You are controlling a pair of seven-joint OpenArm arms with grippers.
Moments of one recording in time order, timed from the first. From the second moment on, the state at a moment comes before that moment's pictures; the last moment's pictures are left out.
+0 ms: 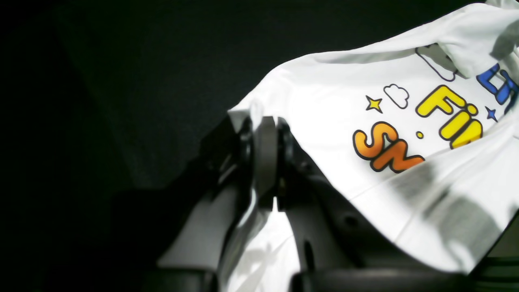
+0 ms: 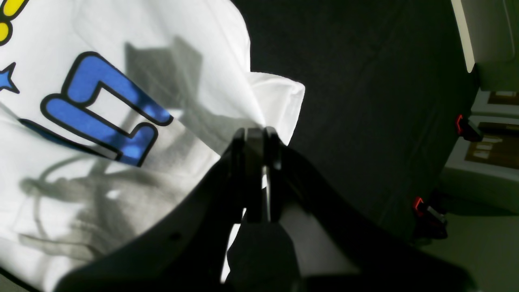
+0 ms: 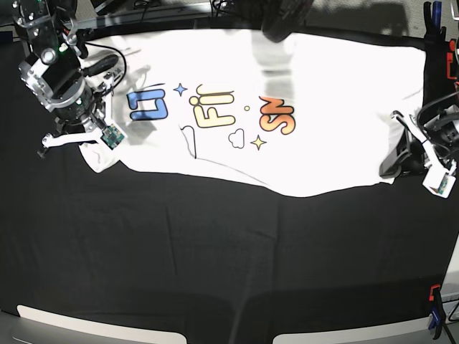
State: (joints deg) left arm 10.6 -32.5 -14.0 98.2 -47.3 -42.5 39.7; right arm -20.3 35.7 -3.1 125.5 -3.8 24.0 -56.2
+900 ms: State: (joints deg) left arm 10.9 -32.7 -14.0 99.5 -0.7 -43.4 -0.7; right arm -20.3 35.7 -3.1 125.5 -3.8 24.0 -56.2
